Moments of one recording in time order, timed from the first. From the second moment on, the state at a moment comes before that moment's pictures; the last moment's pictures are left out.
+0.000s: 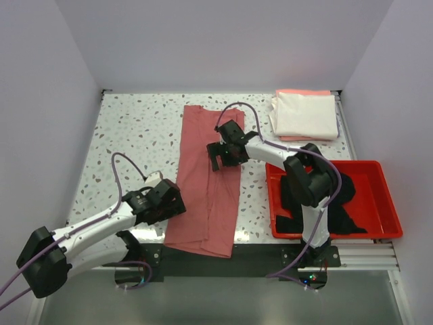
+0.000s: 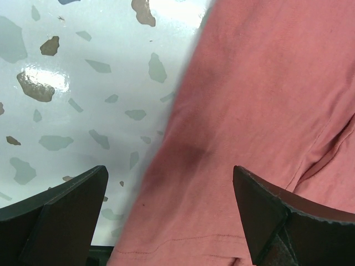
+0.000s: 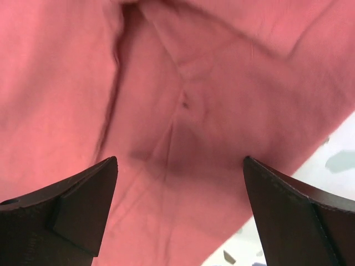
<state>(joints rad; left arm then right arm) -0.77 0.97 0.49 -0.71 -0.30 -1.11 0.65 1.99 1.39 -0.47 -0.03 0.32</state>
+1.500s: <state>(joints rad) -0.92 0.94 0.41 -0.62 -0.12 -1.15 0.63 1.49 1.05 -0.38 -0.05 0.36</state>
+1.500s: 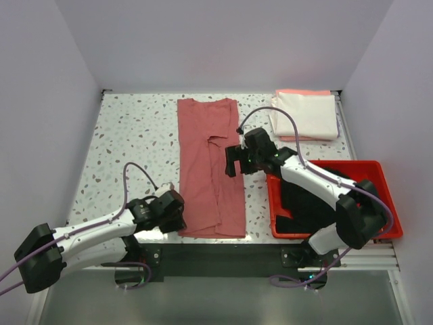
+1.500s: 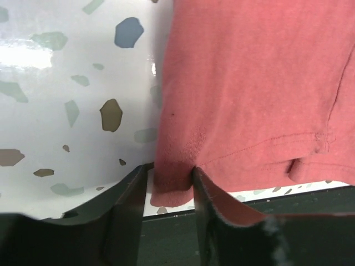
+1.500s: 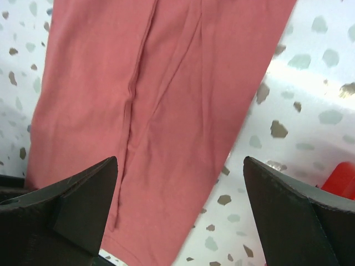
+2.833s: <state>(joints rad) -0.92 0.91 0.39 -0.69 -0.09 -1.20 1.19 1.28 0.68 -0.60 0.09 0.80</state>
